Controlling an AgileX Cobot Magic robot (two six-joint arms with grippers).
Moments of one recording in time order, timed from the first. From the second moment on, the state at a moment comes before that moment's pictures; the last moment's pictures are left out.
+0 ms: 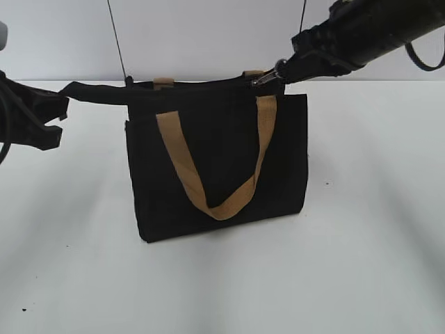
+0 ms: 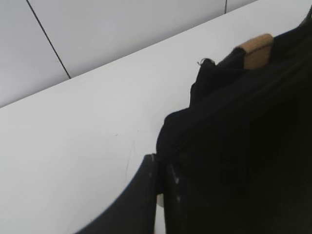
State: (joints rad) left arm -0.32 1.25 -0.60 0.83 -0.15 -0.58; right arm 0.24 1.67 -1.25 0.76 0.69 -0.72
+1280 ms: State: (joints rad) left arm -0.64 0.89 -0.60 0.29 0.61 -0.58; right arm 0.32 1.50 -1.24 0.56 1.15 -0.41
